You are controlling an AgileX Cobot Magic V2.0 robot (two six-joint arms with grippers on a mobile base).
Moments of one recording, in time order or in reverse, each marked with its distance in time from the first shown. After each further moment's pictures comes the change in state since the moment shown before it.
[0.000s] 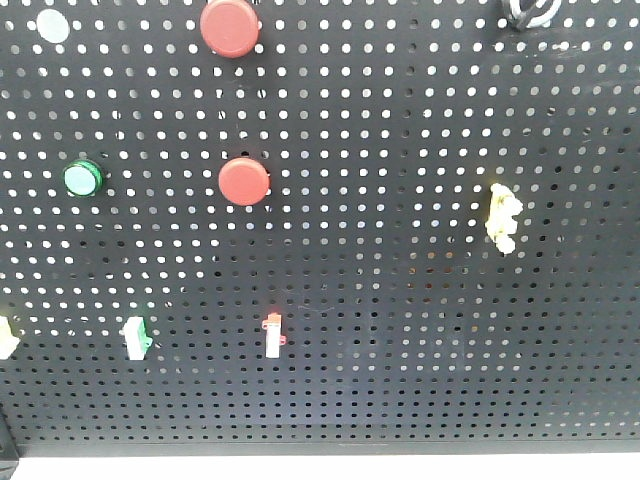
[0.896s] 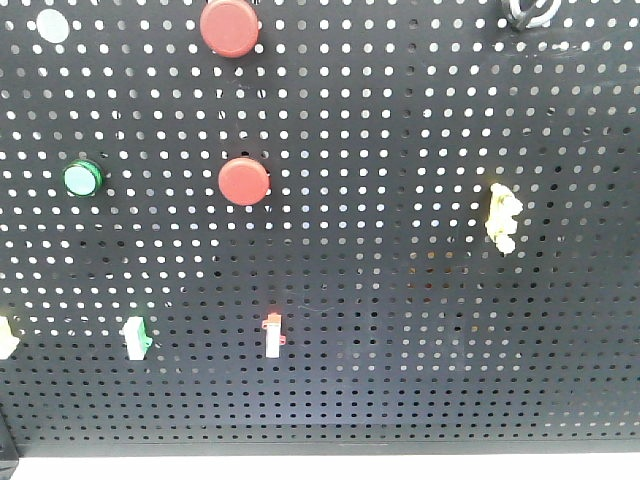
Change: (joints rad) left arm 0.000 0.000 0.000 0.000 0.000 0.000; right arm 0.000 0.167 0.075 0.001 -0.167 0.000
